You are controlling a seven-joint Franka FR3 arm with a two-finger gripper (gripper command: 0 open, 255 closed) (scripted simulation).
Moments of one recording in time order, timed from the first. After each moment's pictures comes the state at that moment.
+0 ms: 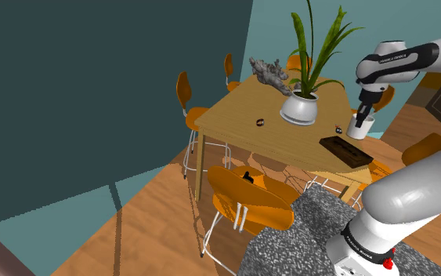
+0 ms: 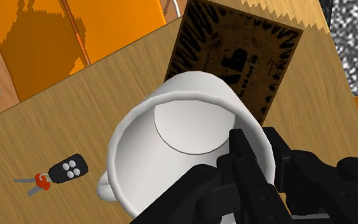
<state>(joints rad) -0.39 -0.29 -0.54 -2.26 -0.33 1.98 -0.84</state>
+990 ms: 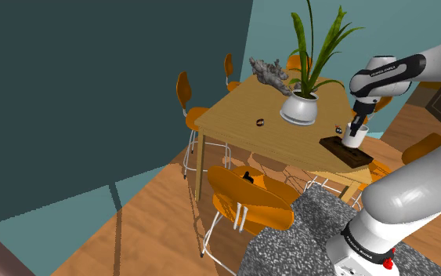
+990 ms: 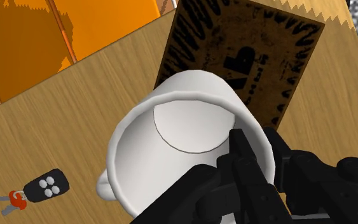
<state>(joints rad) -0.39 -0.23 -0.57 -2.34 -0.33 2.12 -0.83</state>
